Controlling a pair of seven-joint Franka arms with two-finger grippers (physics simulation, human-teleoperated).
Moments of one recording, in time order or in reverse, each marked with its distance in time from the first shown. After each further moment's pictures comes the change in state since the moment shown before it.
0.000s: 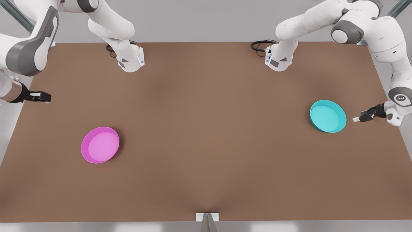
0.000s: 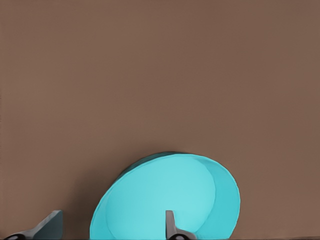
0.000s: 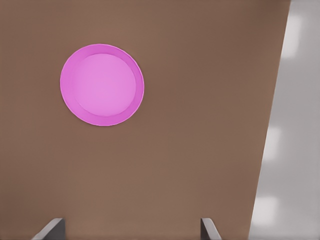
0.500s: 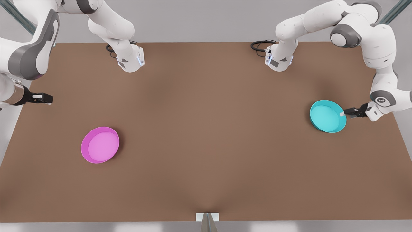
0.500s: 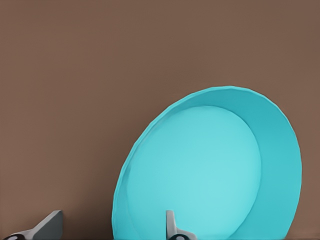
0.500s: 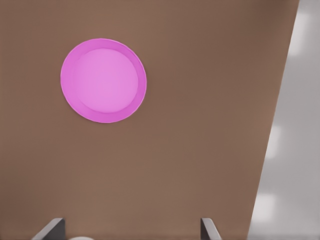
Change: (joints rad) left arm -0.029 0.034 0.008 -0.165 -0.036 0.201 0.624; right arm 0.003 0.018 -0.003 -0.002 0.000 -0.005 -0.016
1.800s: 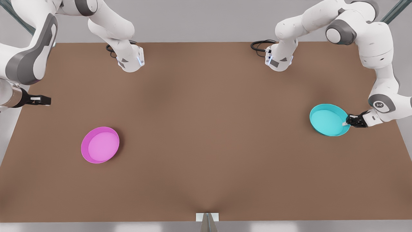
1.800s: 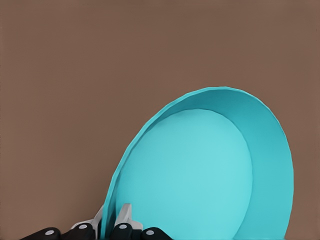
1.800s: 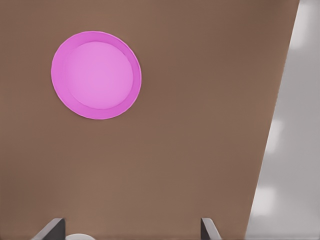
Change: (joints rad) left arm -0.087 -0.076 -0.051 0.036 0.016 0.018 0.147; right arm -0.002 0.021 -0.031 -0.002 -0.002 0.000 -0.018
